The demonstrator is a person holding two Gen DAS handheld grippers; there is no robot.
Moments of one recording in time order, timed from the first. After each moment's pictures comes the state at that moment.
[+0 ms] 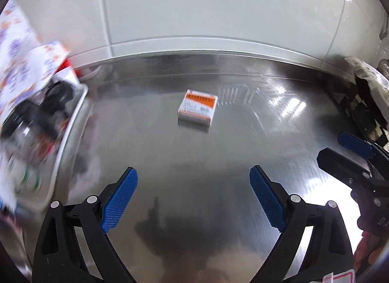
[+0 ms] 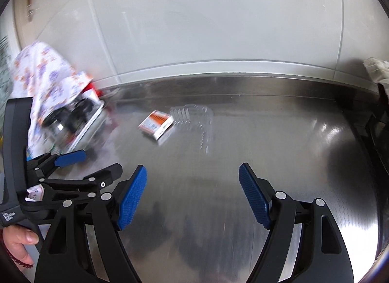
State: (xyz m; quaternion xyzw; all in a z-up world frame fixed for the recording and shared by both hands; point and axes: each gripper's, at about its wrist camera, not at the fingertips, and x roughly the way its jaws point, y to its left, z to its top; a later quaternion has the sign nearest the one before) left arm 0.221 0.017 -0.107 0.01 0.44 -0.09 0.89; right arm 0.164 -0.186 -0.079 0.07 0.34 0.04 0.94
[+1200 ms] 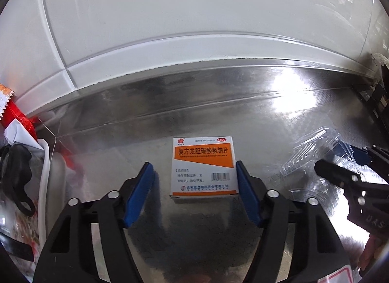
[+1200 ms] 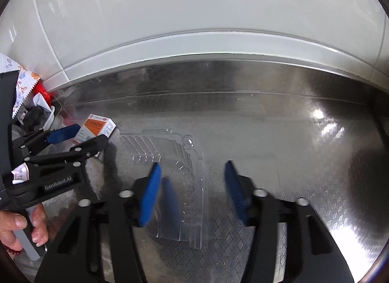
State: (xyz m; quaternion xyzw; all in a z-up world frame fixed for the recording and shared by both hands) left arm 0.382 0.028 -0.147 0.06 0.44 -0.10 0.89; right arm 0.298 -0.186 -0.134 0.06 0.40 0.01 0.91
